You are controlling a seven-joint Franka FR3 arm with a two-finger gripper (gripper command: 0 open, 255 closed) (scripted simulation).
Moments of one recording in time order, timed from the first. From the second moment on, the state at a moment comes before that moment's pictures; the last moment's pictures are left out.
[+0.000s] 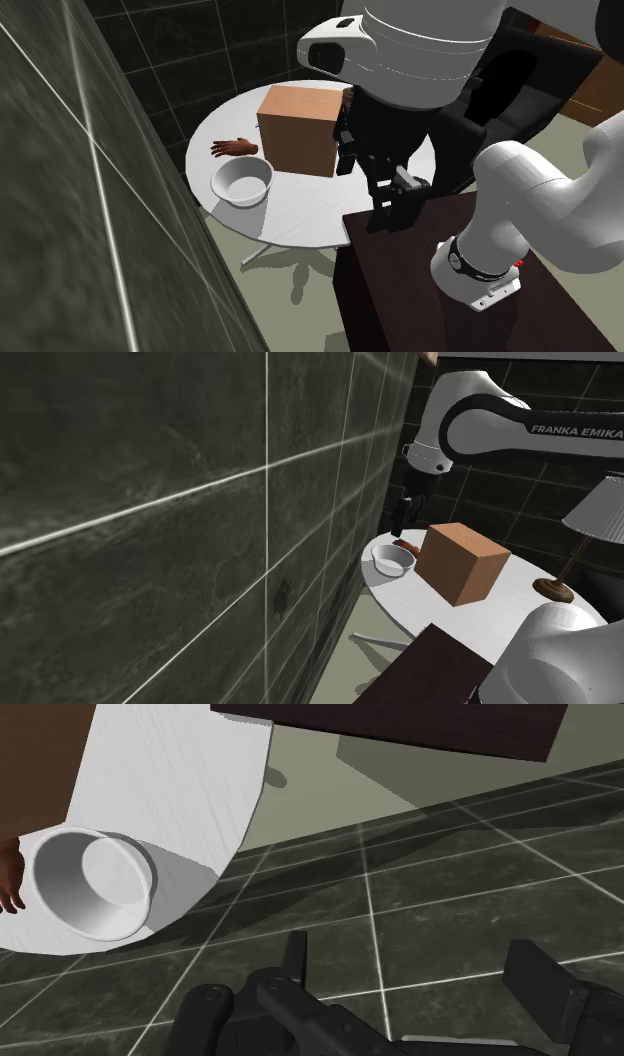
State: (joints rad) arm -0.01 -0.75 0.03 -2.38 -0.02 1.71 -0.11
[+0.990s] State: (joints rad) arm -0.10 -0.47 -0.10 -2.47 -0.13 2.11 -0.20
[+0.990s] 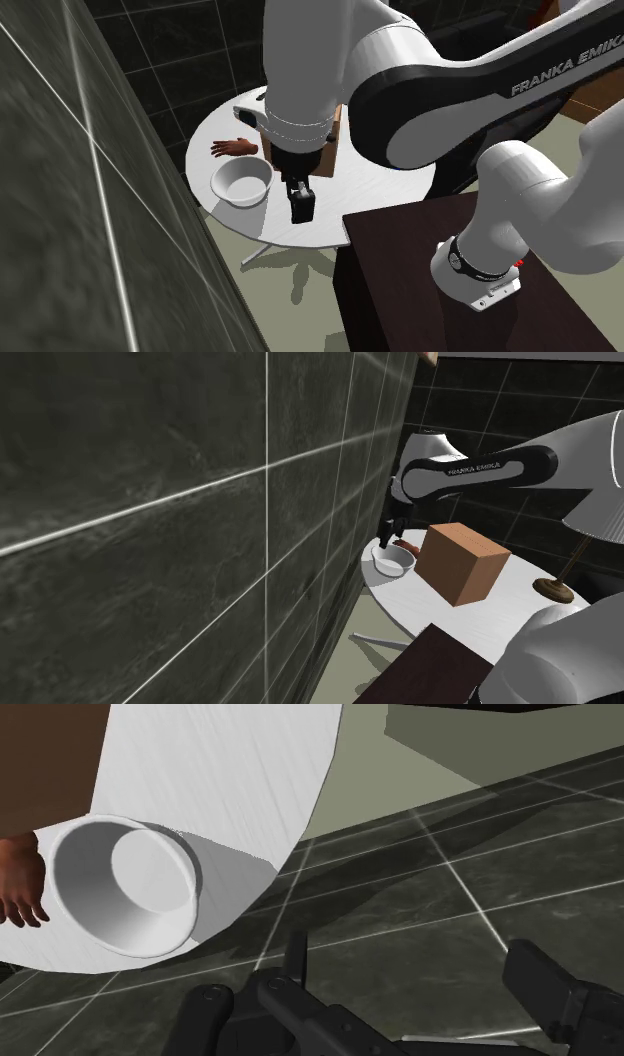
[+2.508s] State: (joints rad) arm -0.26 0.32 -0.24 -2.10 -0.03 2.58 -0.40
